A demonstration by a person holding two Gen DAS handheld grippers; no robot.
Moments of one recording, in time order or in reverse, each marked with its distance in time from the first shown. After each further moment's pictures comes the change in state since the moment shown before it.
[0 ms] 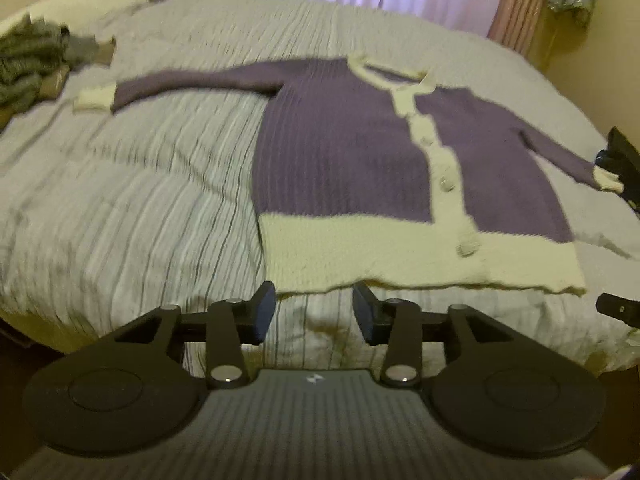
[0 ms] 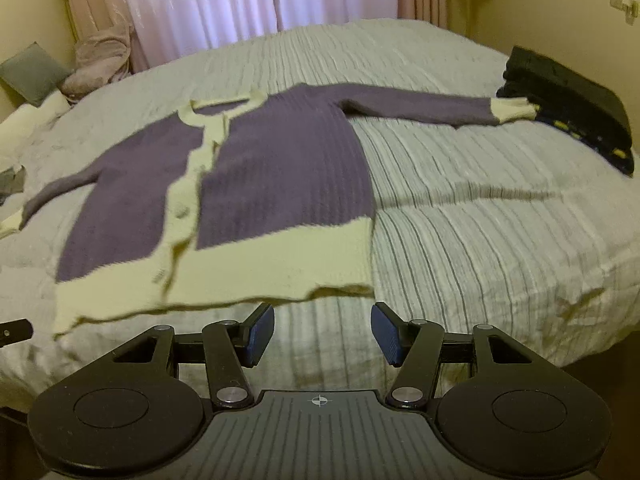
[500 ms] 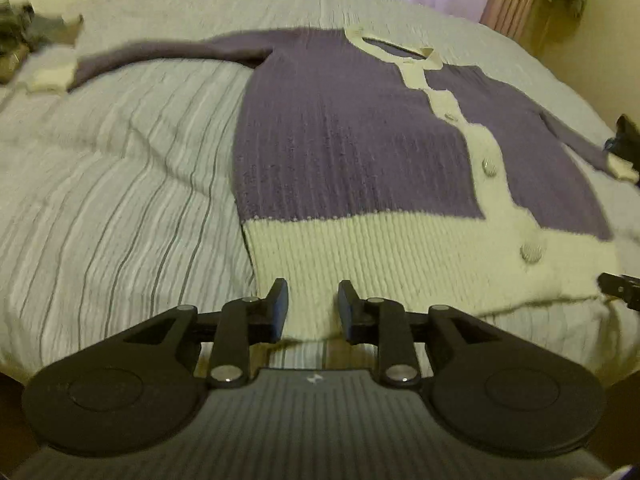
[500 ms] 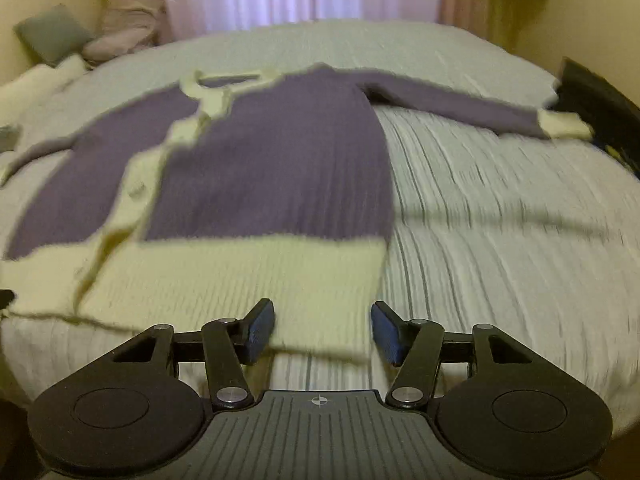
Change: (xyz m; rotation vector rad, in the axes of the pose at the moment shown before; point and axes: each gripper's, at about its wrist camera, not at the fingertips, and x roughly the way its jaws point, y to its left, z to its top) left arm 0.101 0.018 -0.006 0.032 0.026 -0.026; right arm 0.104 -0.032 -0.010 -0.129 -0.010 0.015
